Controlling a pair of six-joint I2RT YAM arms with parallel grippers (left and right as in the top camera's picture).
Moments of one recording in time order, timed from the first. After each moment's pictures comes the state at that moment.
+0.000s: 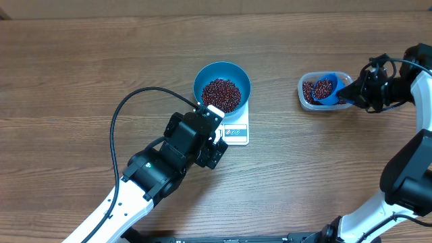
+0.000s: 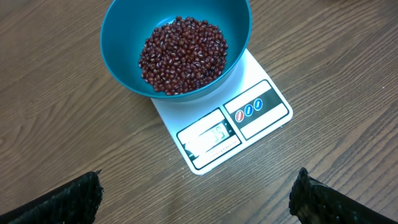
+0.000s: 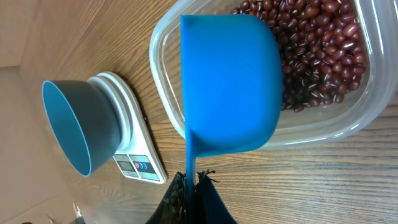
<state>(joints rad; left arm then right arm) -0.69 1.16 0.92 -0.60 -0.20 -0.02 -0.42 1.92 1.59 -1.20 -0.68 0.00</state>
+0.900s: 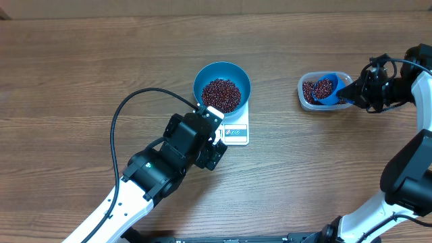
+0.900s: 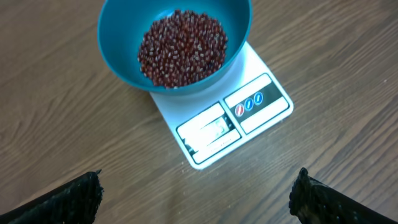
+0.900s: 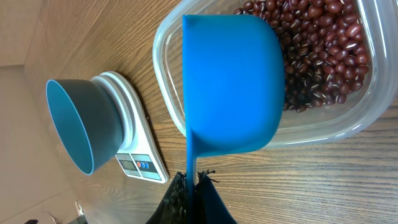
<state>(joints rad) -0.69 1.16 0.92 -0.62 -0.20 -0.02 -0.42 1.92 1.59 -1.20 -0.69 -0.01</state>
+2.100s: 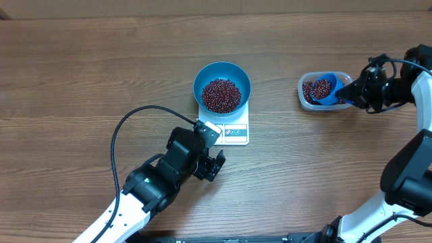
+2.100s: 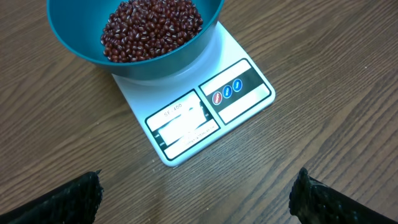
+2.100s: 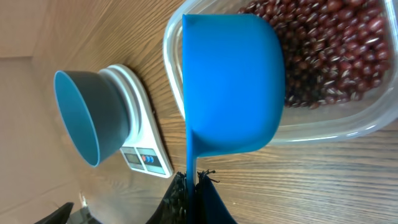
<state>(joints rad) -0.69 1.07 0.68 -0.40 -0.12 -0.03 -0.42 1.92 1.59 -1.22 -0.73 -0.05</state>
